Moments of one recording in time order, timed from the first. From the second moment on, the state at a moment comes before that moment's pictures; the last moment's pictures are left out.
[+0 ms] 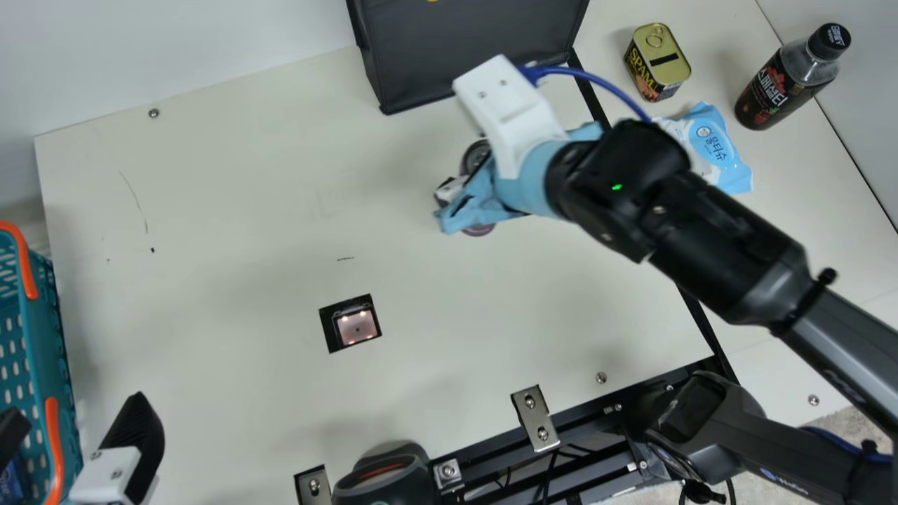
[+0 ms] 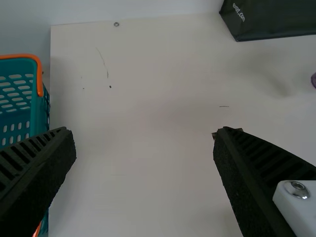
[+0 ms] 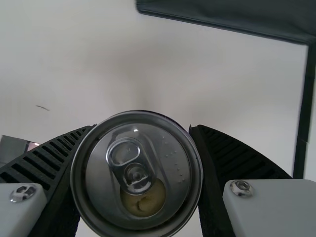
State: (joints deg) left arm -15.1 31.5 -46.0 -5.2 58.5 -0.6; right arm 23.0 70.4 -62.8 -6.6 52.6 18.5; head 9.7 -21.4
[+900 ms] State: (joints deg) left arm -15.1 31.5 -46.0 -5.2 58.5 -0.6; right arm -24.1 55.6 -55.8 11.0 59.0 -10.7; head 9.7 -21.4
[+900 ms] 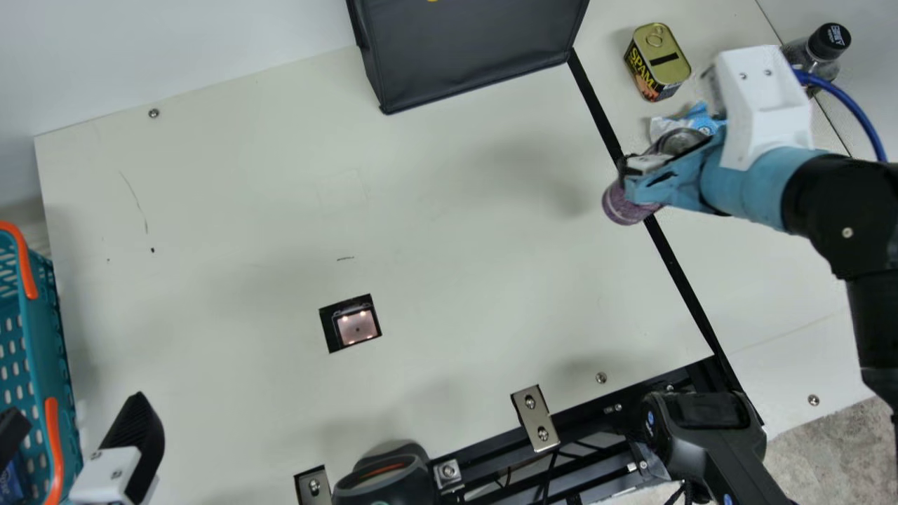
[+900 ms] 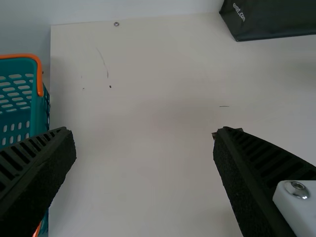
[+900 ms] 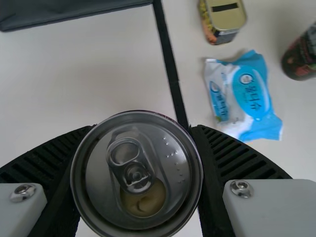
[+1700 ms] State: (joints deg) left arm -15.1 31.5 -46.0 -5.2 58.5 -0.6; right arm -64.6 66.2 -58.4 24.4 57.7 -40.0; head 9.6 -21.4
